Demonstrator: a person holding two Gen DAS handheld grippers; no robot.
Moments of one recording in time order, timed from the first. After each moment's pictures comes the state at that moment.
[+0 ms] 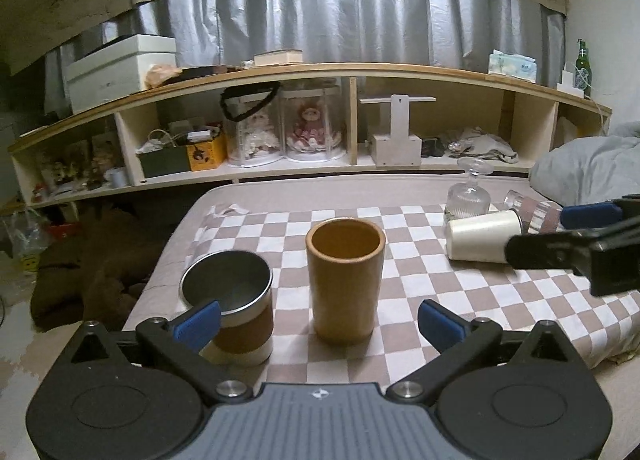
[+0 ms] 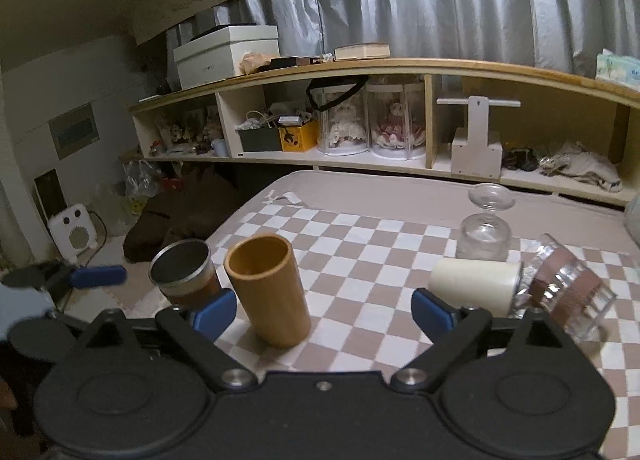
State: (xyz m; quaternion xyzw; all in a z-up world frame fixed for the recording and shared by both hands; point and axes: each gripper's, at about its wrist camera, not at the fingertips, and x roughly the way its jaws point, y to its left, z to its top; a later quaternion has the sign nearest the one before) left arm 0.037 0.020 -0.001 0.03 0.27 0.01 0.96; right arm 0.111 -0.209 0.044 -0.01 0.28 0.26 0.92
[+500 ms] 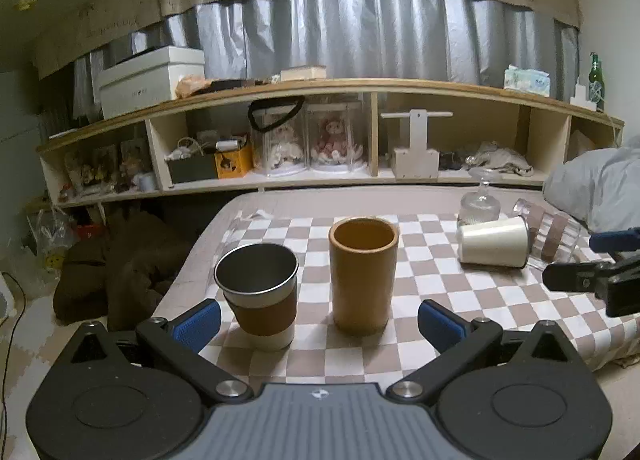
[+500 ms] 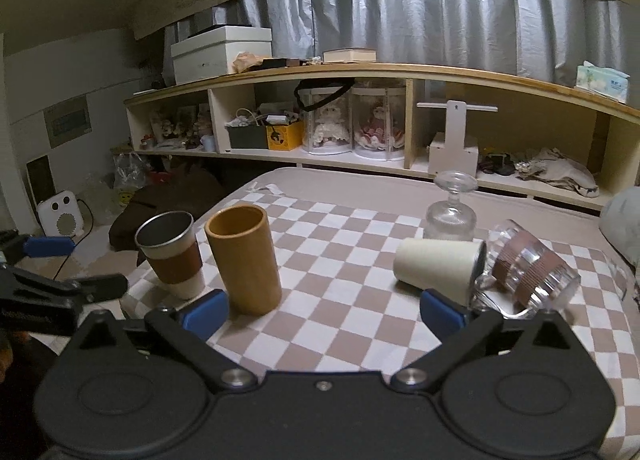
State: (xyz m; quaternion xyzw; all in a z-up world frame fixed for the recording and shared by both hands) left arm 0.001 0.022 0.003 0.03 0.24 0.04 0.97; right arm 0.079 -0.243 0.024 -0.03 0.26 0.25 0.93
